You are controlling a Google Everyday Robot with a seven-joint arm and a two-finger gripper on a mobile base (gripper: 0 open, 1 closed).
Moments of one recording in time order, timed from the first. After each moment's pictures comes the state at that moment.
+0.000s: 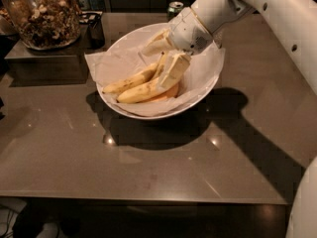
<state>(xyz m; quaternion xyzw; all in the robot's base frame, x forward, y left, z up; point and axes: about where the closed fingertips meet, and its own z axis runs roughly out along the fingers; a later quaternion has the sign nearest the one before) 0.579 -0.003 0.922 -0.76 0.53 0.25 0.29</state>
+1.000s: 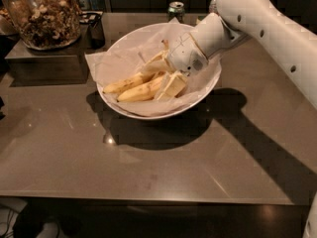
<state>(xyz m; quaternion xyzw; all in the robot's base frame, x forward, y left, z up) 0.565 0.004 0.879 -0.73 0.54 0.30 0.30</state>
